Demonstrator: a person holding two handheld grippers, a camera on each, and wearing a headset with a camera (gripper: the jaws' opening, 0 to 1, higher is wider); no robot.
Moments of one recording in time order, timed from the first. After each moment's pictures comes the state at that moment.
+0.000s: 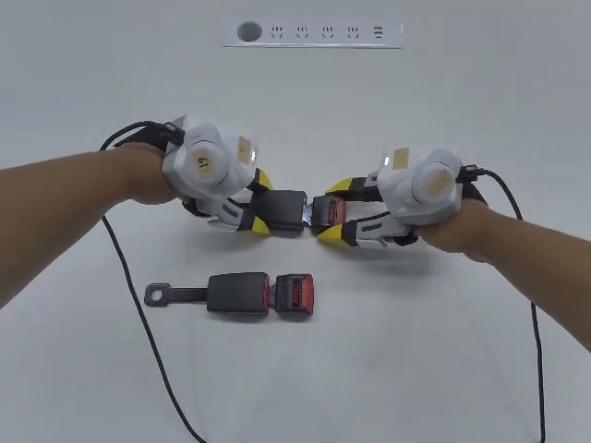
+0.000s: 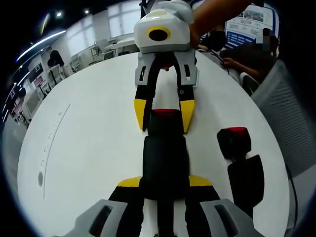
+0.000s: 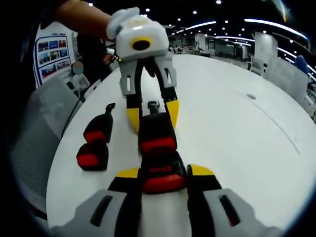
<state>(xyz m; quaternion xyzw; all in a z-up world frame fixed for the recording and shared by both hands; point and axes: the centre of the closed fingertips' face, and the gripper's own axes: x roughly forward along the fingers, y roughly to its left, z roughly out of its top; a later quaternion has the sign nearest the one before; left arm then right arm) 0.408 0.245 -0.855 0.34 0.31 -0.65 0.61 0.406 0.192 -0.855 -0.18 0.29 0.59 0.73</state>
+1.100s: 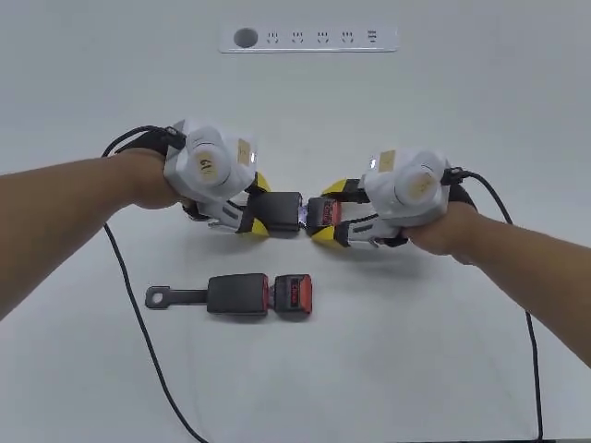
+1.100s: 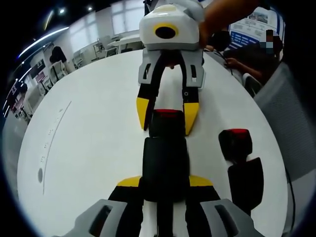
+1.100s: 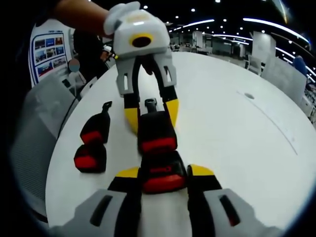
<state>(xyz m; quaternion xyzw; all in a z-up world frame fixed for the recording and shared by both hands) 0.409 0.244 -0.856 0.34 0.32 -0.64 0.61 0.408 0.194 -0.857 -0.20 0.30 0.58 0.74</state>
